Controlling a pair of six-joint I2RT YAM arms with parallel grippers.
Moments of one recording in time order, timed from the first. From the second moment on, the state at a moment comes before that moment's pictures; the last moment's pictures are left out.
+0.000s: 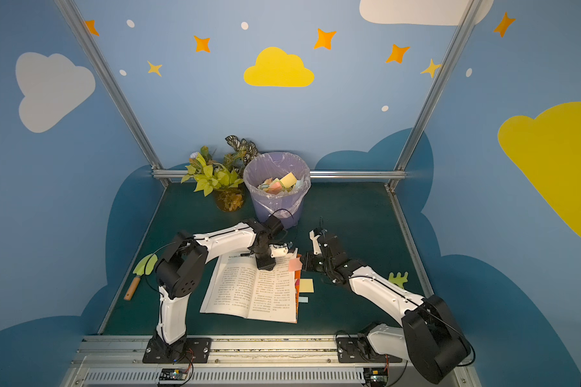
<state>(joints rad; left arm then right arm) -0.69 2.04 1.45 -0.89 0.12 0.59 0.61 1.23 0.61 -0.13 -0.22 0.58</state>
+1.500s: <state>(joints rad) -0.18 1.36 0.93 -0.74 0.76 0.38 0.87 0.99 1.38 -0.93 0.24 0.46</state>
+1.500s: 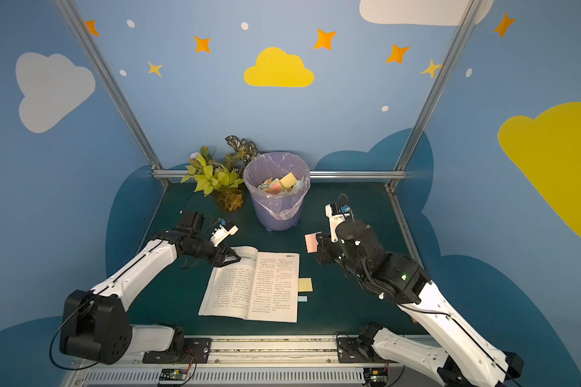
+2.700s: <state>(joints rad) -0.18 1.32 0.82 -0.57 0.82 0.41 0.60 2.12 2.42 -0.86 0.13 0.14</state>
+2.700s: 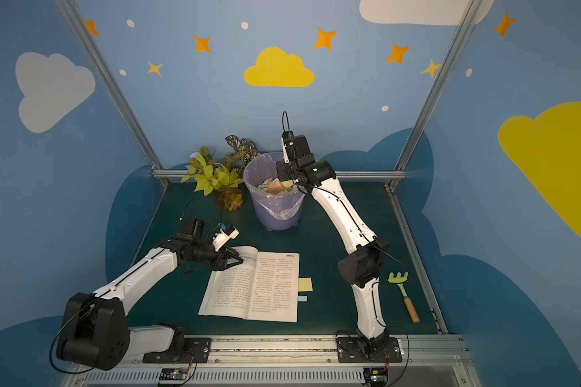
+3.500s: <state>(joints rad) -0.18 1.33 0.82 -0.57 0.82 0.42 0.63 2.19 2.45 -0.84 0.20 0.03</state>
